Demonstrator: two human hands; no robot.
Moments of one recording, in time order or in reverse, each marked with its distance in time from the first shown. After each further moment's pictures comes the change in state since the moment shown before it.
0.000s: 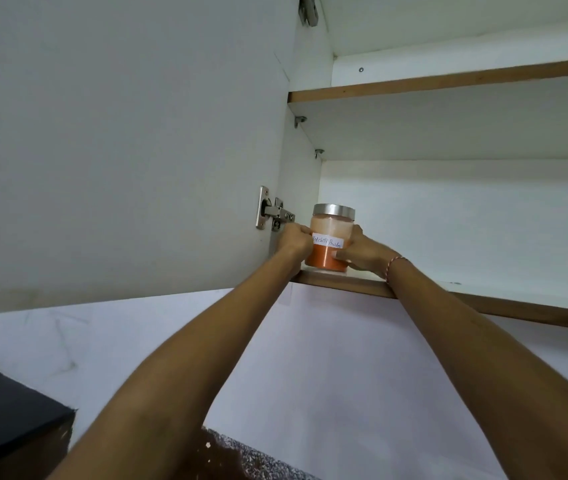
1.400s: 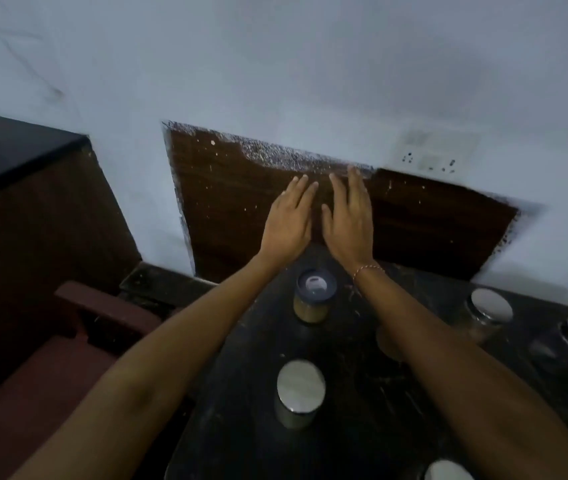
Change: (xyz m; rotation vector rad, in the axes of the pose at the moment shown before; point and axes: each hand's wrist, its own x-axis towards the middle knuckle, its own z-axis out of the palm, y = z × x) left_hand -0.422 -0.261 0.042 0.633 -0.285 0.358; right_hand -0.408 0.189 0.236 -0.533 0.319 -0.049
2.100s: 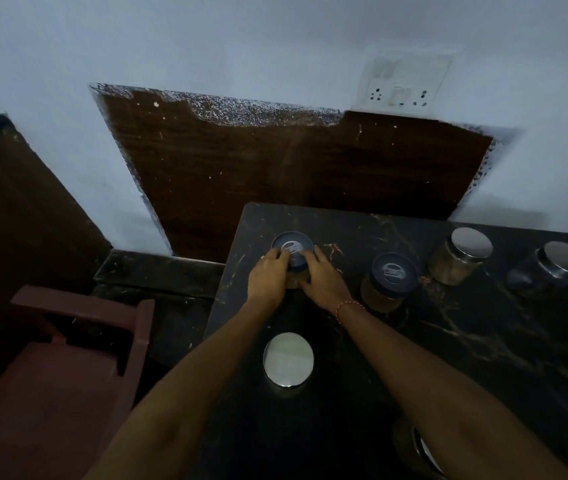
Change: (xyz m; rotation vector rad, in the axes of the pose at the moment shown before) left_hand -0.109 -0.020 0.111 0.055 -0.510 -0.247; right_hand -0.142 0.047 0.066 0.242 -0.773 0.395
